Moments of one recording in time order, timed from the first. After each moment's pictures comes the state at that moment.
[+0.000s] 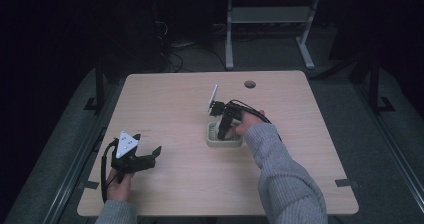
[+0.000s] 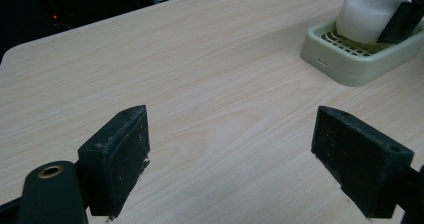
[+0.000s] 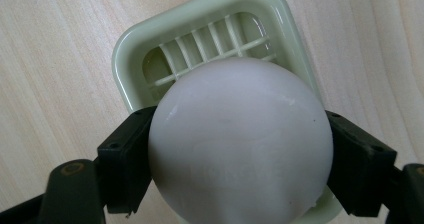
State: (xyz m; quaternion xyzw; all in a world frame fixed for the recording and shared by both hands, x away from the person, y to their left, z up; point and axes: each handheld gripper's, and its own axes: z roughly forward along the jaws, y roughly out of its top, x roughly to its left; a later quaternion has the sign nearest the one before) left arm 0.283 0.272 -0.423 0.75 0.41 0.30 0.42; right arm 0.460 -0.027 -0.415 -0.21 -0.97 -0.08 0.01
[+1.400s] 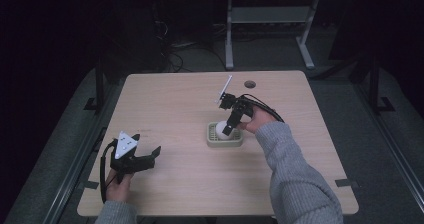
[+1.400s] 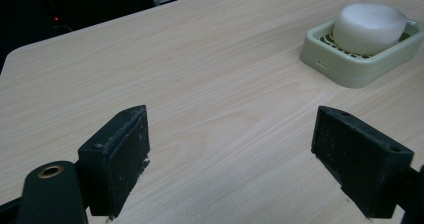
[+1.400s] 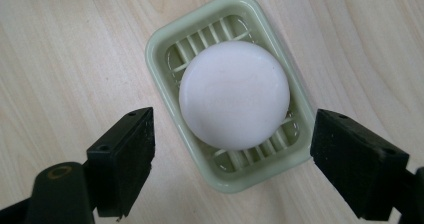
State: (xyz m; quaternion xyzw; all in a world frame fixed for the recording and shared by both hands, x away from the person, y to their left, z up) left arm 0.280 0.272 -0.422 0.75 0.41 0.30 0.42; right arm 0.446 -0.060 -0.375 -0.24 -0.96 -0.14 0.01
